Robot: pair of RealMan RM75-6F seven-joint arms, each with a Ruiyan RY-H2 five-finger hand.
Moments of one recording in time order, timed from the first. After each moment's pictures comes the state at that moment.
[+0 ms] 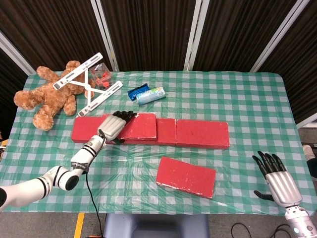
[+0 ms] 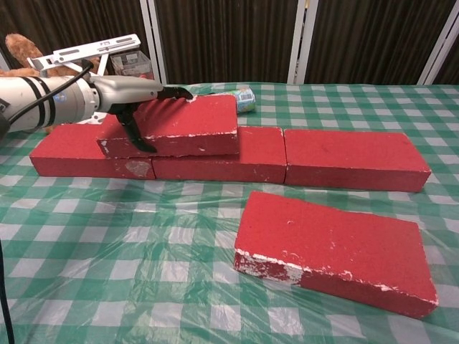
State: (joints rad) left arm -0.99 -1.50 -0.17 -1.23 1.12 0.67 0.18; right arm 0.08 -1.10 -0.05 -1.61 -1.61 1.39 -0.13
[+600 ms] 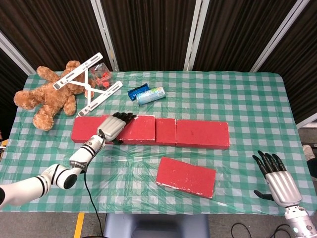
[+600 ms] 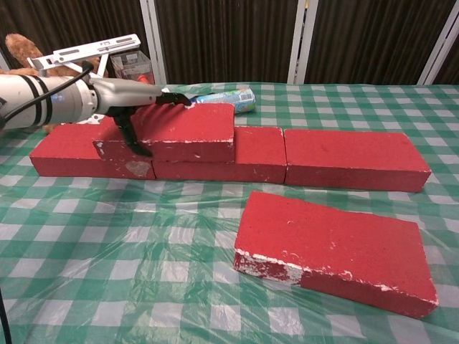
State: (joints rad) left arm -1.00 -1.47 -0.15 -1.24 1.12 0.62 0.18; right arm 0.08 -1.11 -0.05 -1.61 -1.61 1.40 -0.14
